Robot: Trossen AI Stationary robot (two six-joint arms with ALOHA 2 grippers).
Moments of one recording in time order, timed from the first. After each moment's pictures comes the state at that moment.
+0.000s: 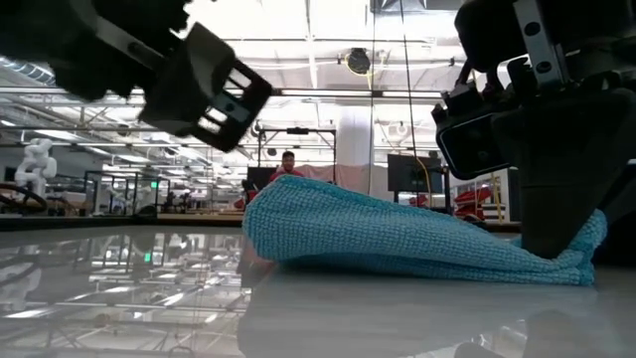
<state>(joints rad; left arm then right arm) -0.48 1.79 0.84 0.40 0.29 -0.09 0.47 1.82 0.78 0.26 -0.17 1.43</state>
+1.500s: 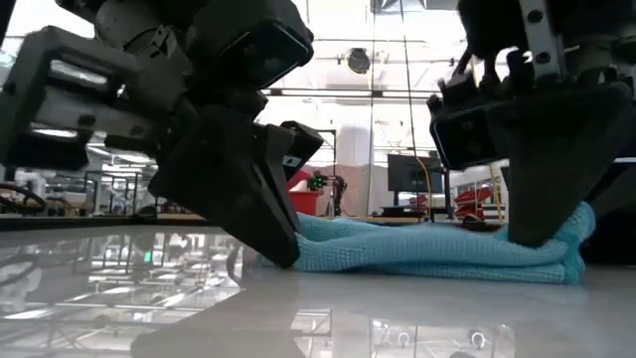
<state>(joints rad) -0.41 1.96 1.02 0.14 0.04 0.11 0.46 1.82 0.78 0.31 -0.16 1.38</state>
